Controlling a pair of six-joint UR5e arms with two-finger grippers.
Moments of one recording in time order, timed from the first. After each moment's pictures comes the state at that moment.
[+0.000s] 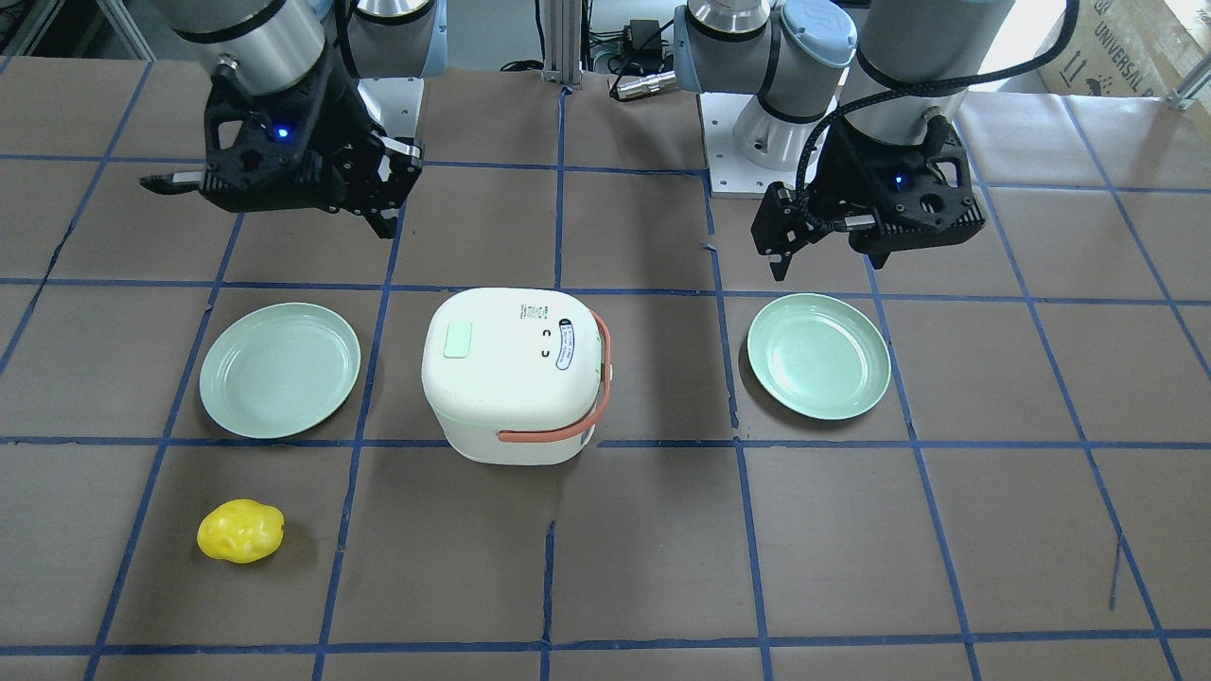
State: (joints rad) left arm -1.60 -1.60 -1.56 -1.52 1.64 -0.14; right arm 1.69 -1.50 1.47 -1.49 -1.40 0.13
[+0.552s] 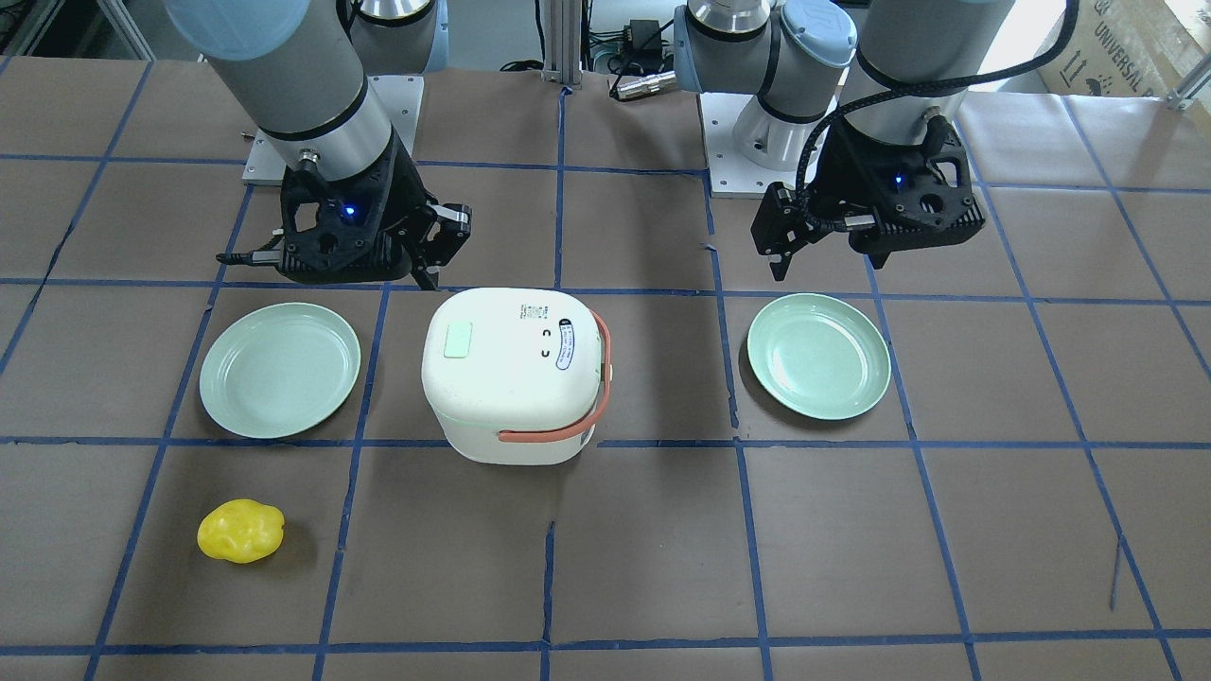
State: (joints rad) left arm -1.60 -1.60 -1.56 -1.52 1.64 -0.14; right arm 1.73 -1.43 1.51 -1.62 -1.41 0.15
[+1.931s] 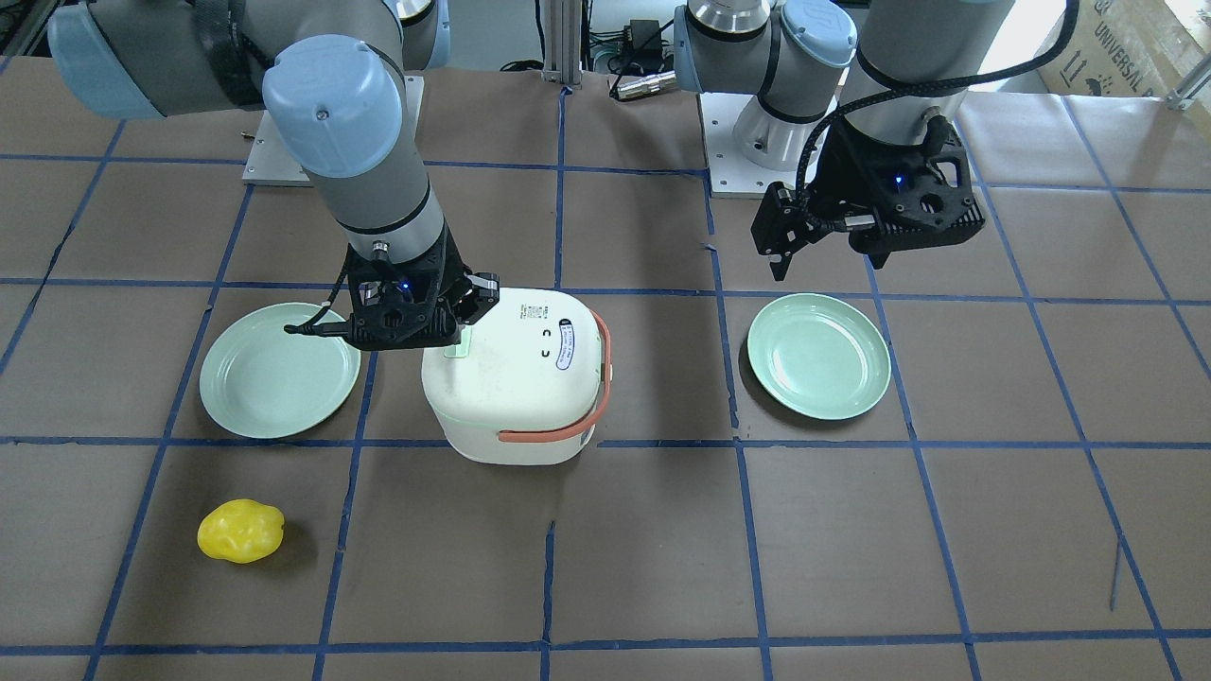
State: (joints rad) left arm -1.60 -1.60 -1.56 -1.53 1.64 -0.14; right arm 1.77 -1.38 1.65 -1.83 -1.47 0.17
